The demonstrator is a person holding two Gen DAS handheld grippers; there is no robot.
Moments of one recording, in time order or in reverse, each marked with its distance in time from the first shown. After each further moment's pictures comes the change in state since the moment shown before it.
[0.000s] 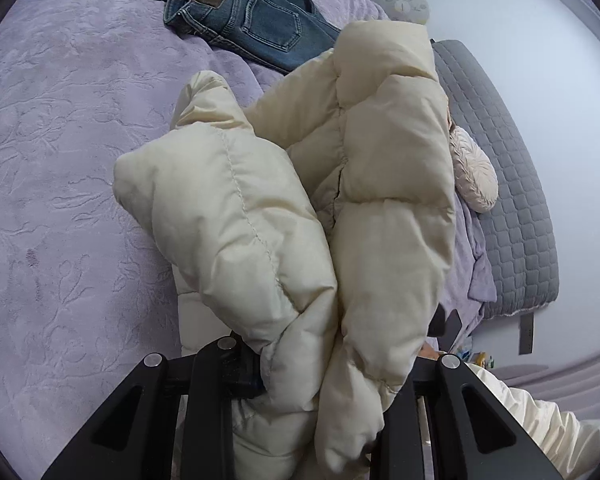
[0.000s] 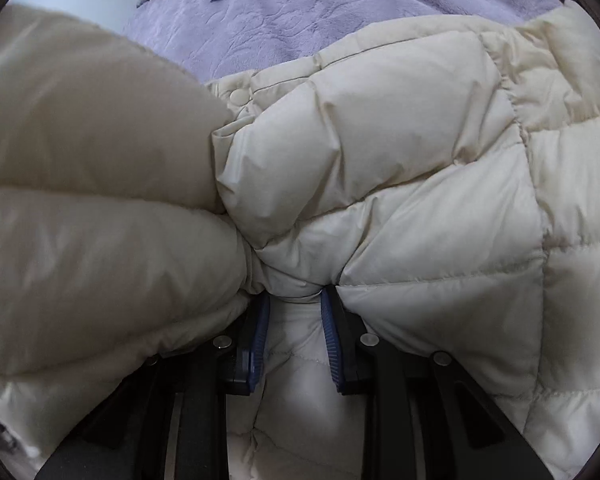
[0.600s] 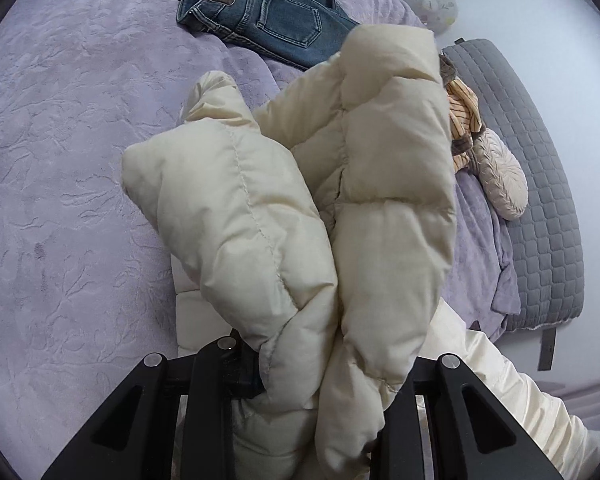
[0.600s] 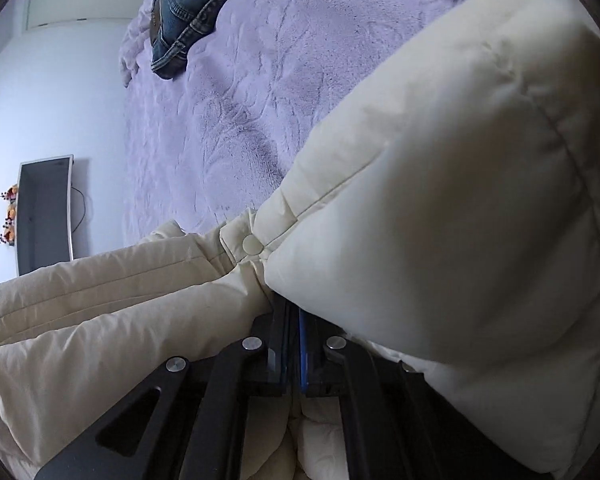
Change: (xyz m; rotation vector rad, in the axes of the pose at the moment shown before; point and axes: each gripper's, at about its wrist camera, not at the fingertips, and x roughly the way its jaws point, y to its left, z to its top) left arm 0.026 -0.038 0.005 -0.033 0.011 0.128; right arm 0.018 -0.038 0.071 0.288 0.001 0.299
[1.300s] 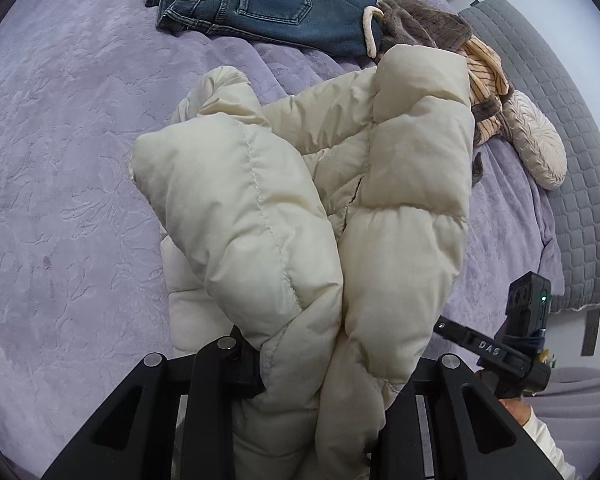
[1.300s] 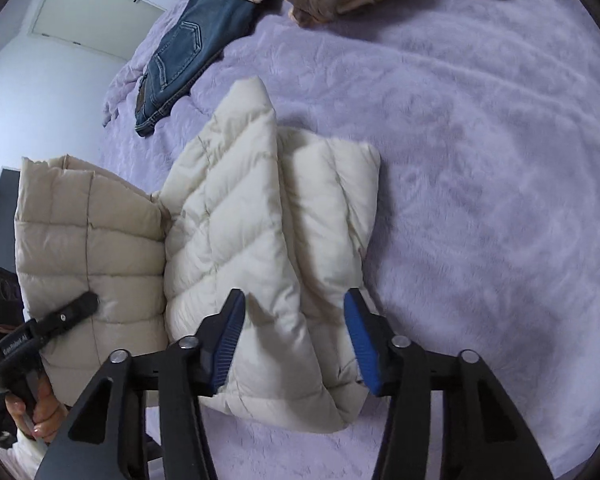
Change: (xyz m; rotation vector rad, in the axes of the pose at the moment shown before) left arm 0.029 -0.056 0.005 0.086 0.068 0.194; right arm -0.197 -0.099 -0.129 -0.034 -0.242 -0.196
